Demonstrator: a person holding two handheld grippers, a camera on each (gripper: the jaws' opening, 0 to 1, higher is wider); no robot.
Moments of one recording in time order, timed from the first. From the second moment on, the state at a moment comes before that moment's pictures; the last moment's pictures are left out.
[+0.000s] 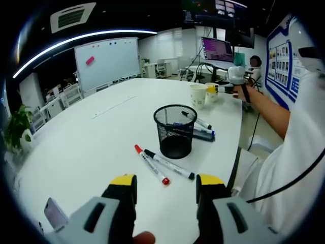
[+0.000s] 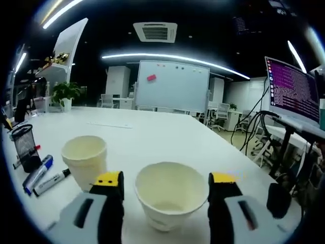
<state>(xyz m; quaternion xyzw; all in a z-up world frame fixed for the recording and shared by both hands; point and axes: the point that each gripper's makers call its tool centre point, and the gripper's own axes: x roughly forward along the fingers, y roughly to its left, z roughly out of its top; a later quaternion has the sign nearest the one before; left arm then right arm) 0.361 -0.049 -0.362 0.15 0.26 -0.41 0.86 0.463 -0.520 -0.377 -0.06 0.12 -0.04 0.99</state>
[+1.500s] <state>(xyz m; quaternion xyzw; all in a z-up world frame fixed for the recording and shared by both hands) 0.357 -0.049 -0.362 0.16 0.25 -0.41 0.86 0.468 -0.511 -0.318 -0.07 0.01 -0.04 1.00</state>
